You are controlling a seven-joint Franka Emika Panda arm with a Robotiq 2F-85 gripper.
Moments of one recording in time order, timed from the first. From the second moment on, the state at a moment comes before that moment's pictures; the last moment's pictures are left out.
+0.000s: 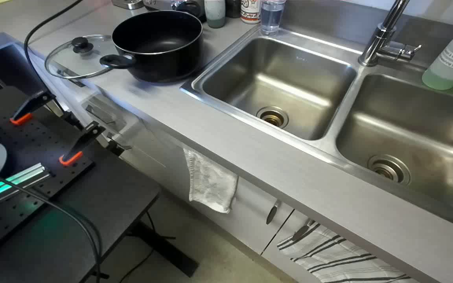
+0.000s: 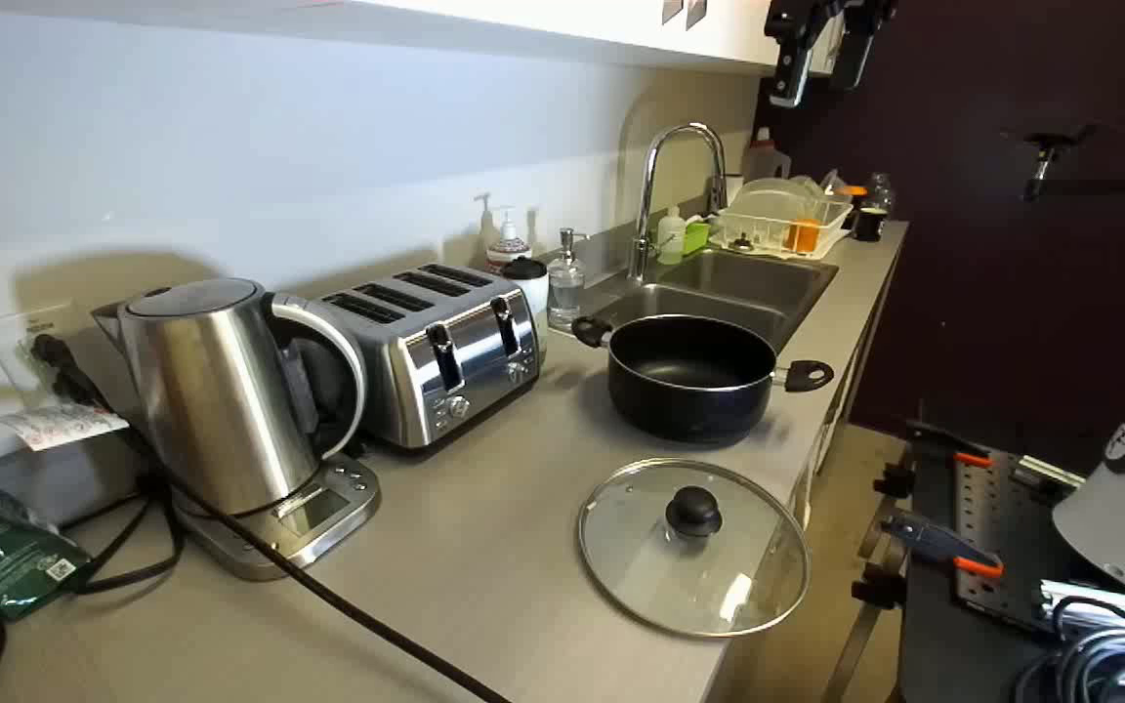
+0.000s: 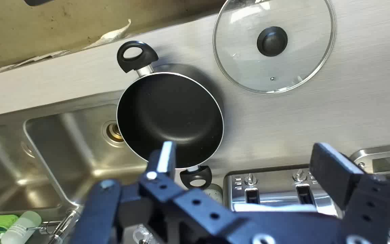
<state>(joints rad) 0.00 -0.59 0.37 -2.27 -0.03 1.78 0.61</state>
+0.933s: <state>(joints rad) 0.03 -0.57 0.37 -2.28 -0.04 1.78 0.58</state>
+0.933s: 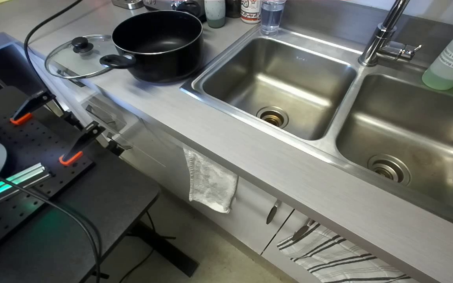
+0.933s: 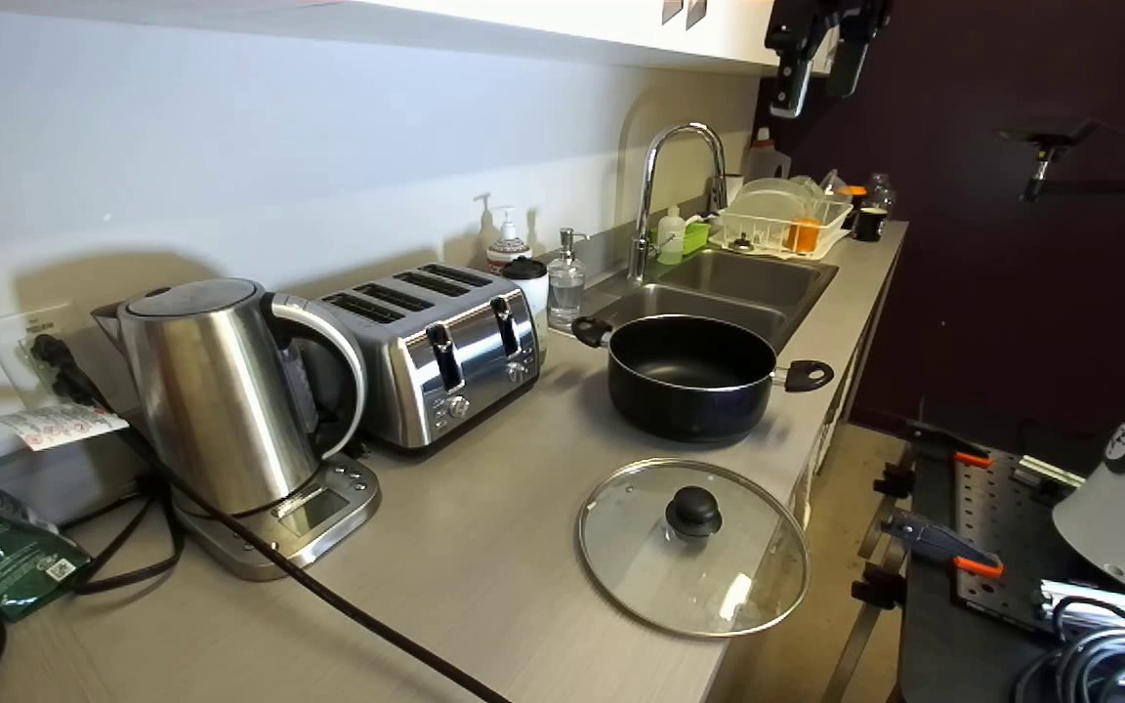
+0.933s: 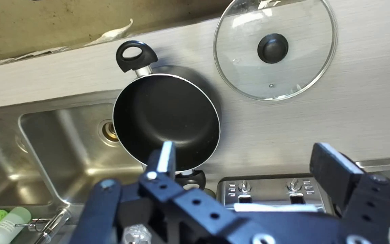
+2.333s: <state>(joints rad) 0.18 -0.19 0.33 -2.38 -0.31 1.87 -0.02</state>
